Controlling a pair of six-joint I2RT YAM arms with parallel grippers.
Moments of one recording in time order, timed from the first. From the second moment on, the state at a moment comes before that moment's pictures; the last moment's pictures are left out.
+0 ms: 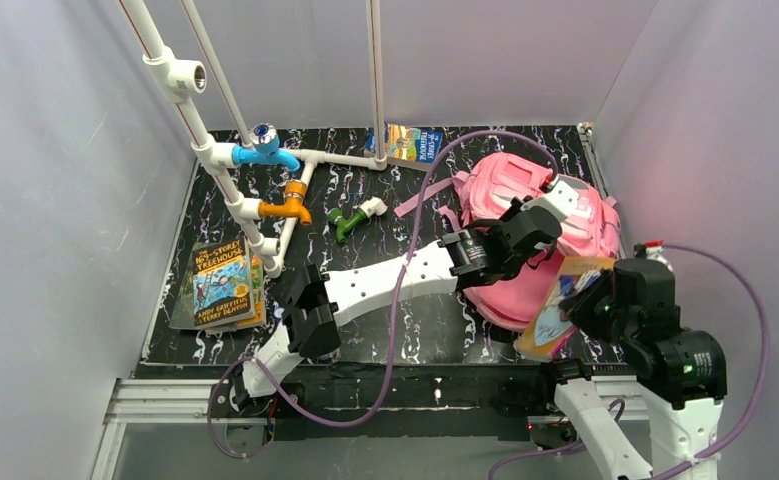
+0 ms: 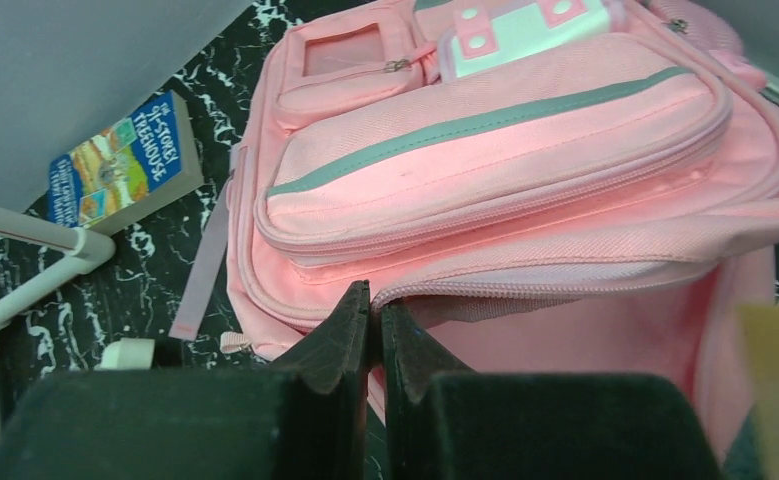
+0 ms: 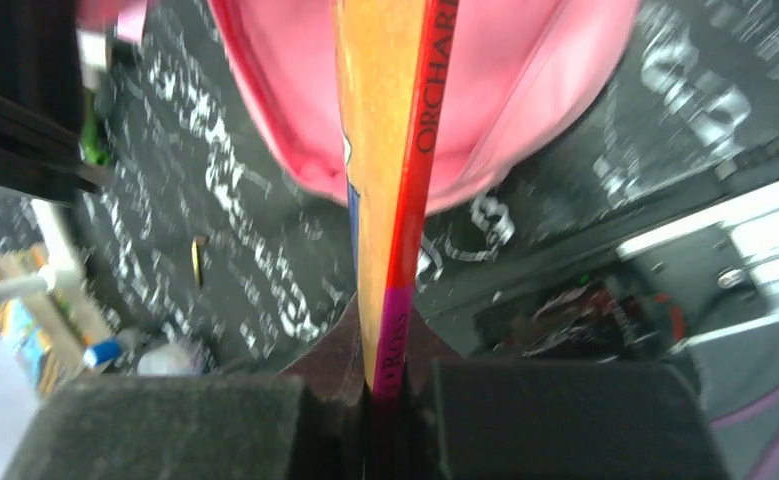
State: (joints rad) left arm -1.27 2.17 2.17 -0.49 -0.73 0.02; right arm 0.18 0.60 1.25 -1.45 0.14 0.73
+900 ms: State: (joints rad) left arm -1.27 2.10 2.23 -0.73 -0.45 -0.16; right arm 0.23 0.16 0.42 -0.72 0.43 1.64
